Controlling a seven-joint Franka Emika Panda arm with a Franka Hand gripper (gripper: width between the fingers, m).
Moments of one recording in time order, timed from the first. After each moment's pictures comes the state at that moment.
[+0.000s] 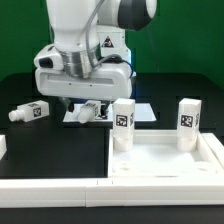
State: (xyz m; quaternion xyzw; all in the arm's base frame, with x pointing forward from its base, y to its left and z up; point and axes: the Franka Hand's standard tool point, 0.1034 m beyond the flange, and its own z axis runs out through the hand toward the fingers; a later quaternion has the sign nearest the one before) arm 0.350 -0.061 0.007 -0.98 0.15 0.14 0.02
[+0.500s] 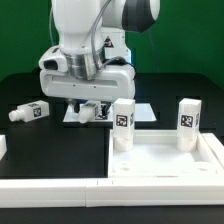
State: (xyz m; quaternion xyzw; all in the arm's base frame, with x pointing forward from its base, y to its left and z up) arm 0.348 -0.059 0.005 -0.98 0.15 0.14 0.02
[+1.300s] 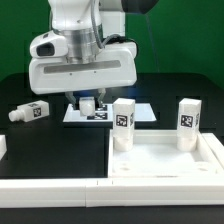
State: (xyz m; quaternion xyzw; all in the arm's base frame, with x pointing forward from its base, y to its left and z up) arm 0.415 -0.066 0.041 -1.00 -0.04 0.06 0.04
